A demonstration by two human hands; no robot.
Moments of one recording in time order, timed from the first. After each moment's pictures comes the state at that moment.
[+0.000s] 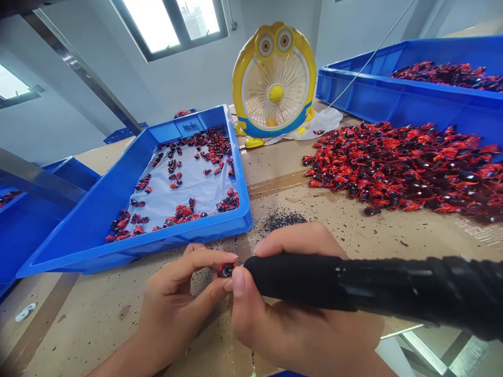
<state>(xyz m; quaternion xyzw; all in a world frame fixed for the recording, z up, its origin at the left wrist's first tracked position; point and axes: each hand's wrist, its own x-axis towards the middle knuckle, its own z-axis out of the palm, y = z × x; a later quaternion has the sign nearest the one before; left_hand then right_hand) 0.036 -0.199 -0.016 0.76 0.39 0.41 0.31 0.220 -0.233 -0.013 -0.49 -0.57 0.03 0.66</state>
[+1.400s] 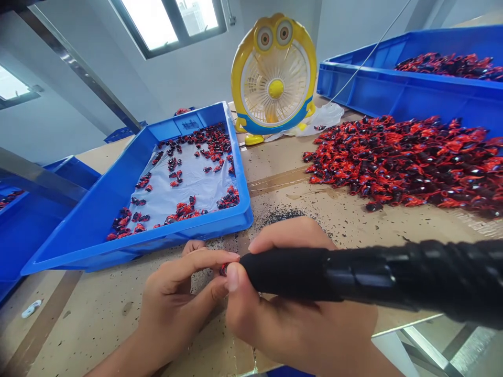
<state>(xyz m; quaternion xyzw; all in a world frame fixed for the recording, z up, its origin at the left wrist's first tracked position) 0.034 -0.201 -0.016 0.78 0.38 0.39 0.31 0.221 -0.237 -0.013 -0.51 -0.59 -0.01 0.63</state>
